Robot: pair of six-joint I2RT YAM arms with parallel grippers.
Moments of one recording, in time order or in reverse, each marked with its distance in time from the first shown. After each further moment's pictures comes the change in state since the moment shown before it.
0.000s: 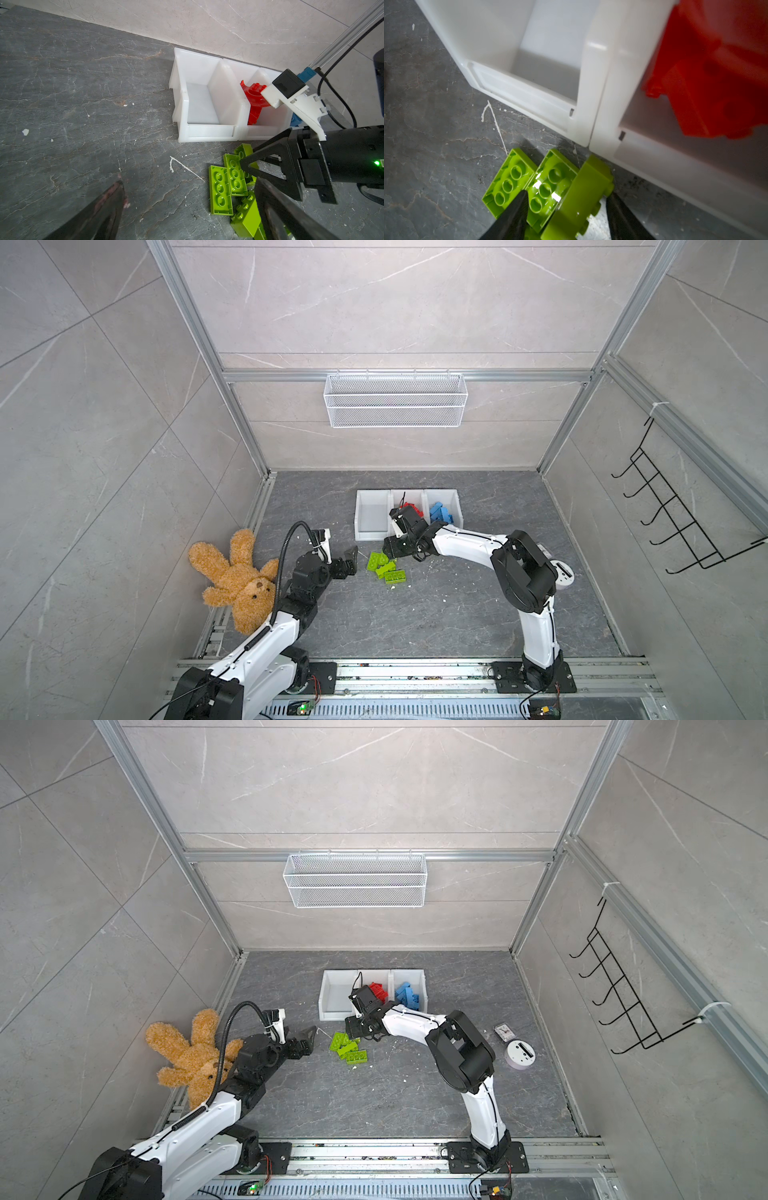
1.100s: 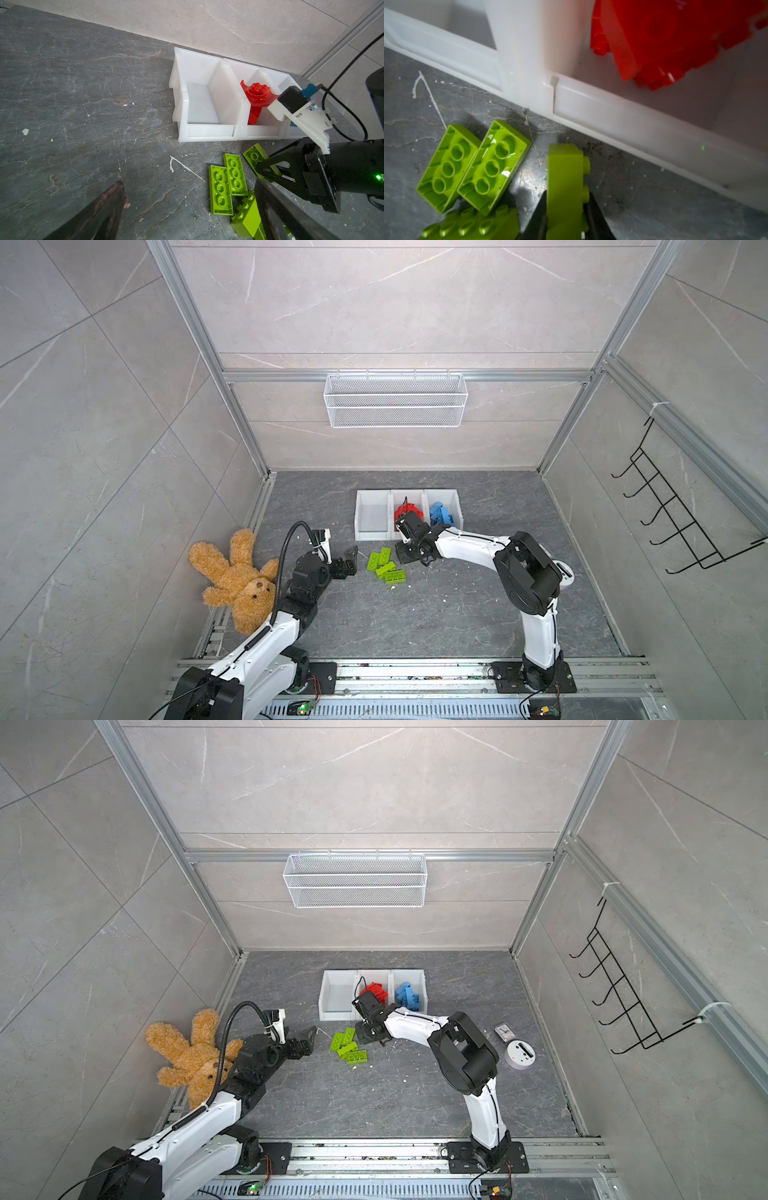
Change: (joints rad) left arm 0.000 0.002 0.000 0.000 0.000 0.000; right arm -0.001 -0.053 -0.076 -0.076 0.109 -0.033
